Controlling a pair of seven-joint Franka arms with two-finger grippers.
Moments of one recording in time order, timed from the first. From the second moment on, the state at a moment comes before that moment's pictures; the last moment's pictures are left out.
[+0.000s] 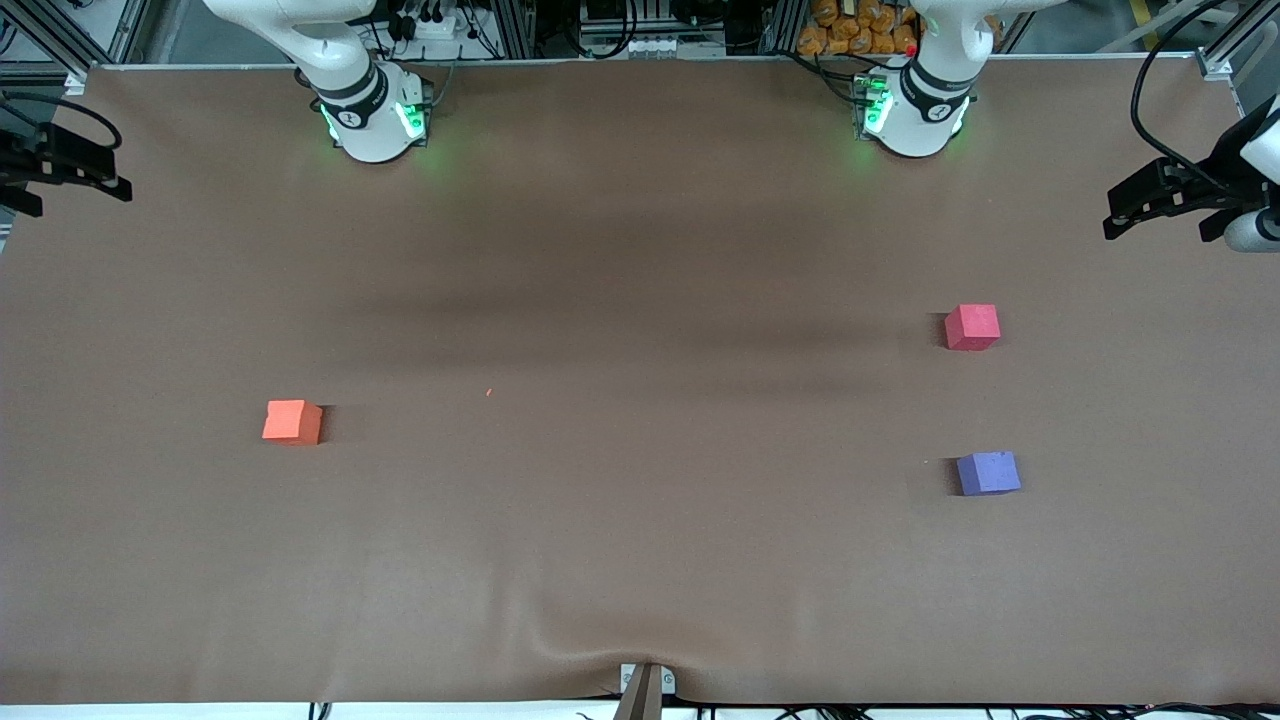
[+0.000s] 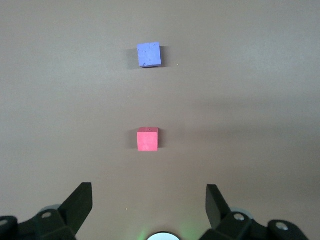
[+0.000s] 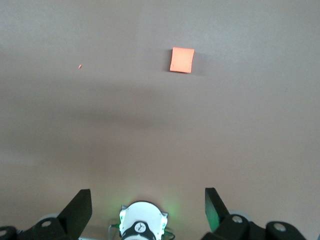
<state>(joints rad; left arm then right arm) 0.07 -0.03 -0.12 -1.53 0.01 1.46 0.00 0.03 0.00 -0.11 -1.47 0.03 1.30 -0.22</state>
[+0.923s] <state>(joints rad) 0.08 -0.03 -0.12 -1.53 0.01 1.46 0.00 0.03 0.33 -0.11 -1.81 0.03 1.90 -0.22</state>
